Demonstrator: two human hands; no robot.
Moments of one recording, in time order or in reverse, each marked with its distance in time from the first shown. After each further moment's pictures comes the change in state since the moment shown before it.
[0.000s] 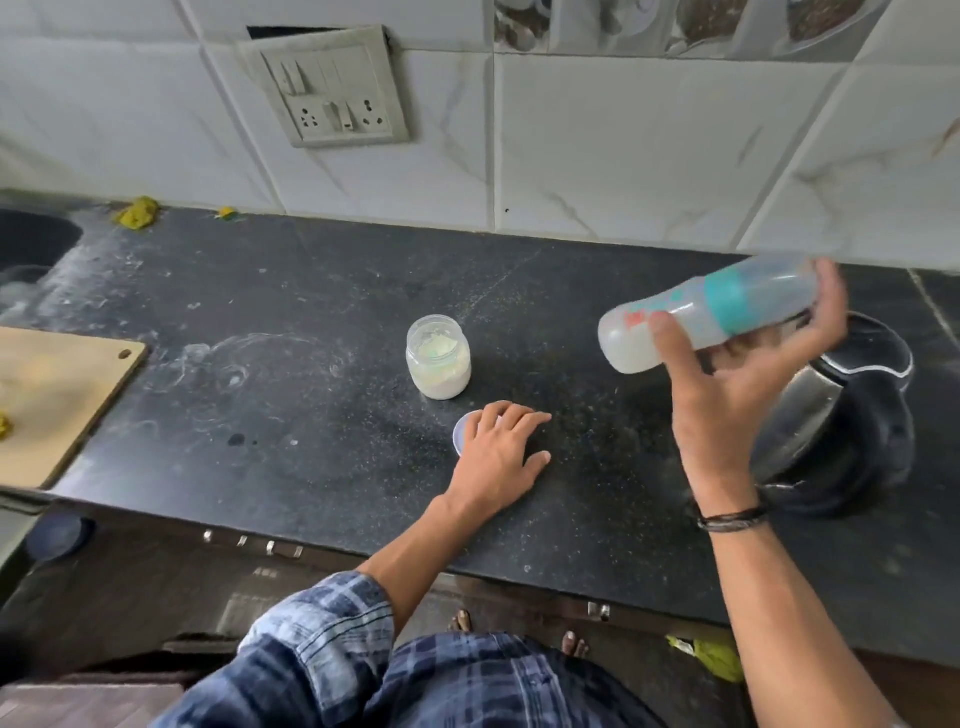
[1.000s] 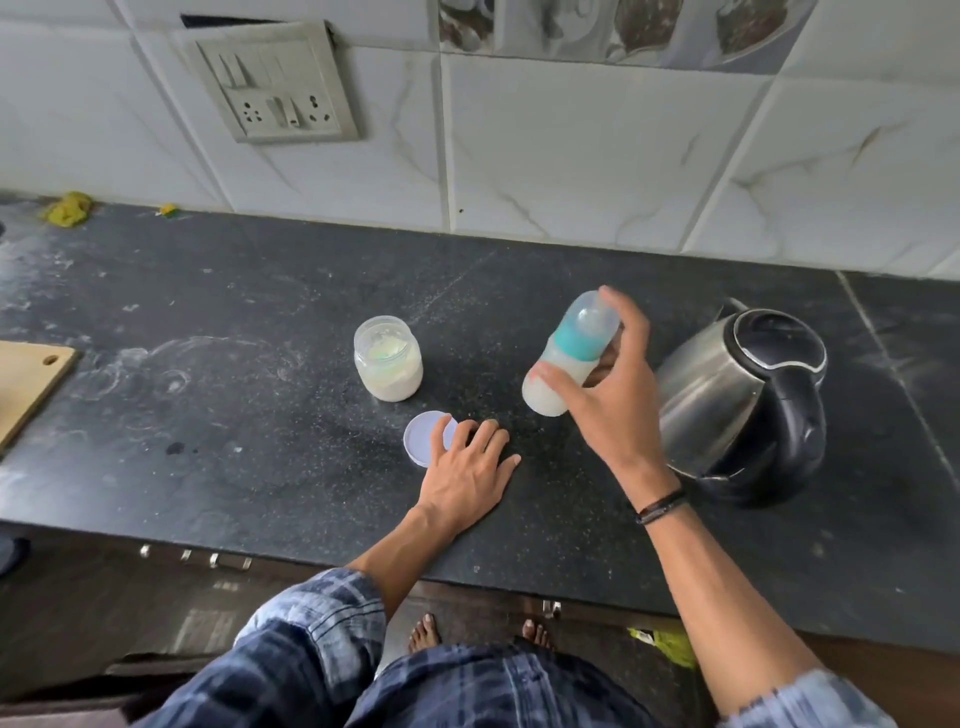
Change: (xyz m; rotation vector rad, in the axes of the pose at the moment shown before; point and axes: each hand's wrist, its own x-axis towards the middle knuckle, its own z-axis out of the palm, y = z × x) left_hand -0.001 -0.001 0.060 0.311 0.181 0.104; right_hand -0.008 0.004 -0.008 -0.337 -0.287 0.232
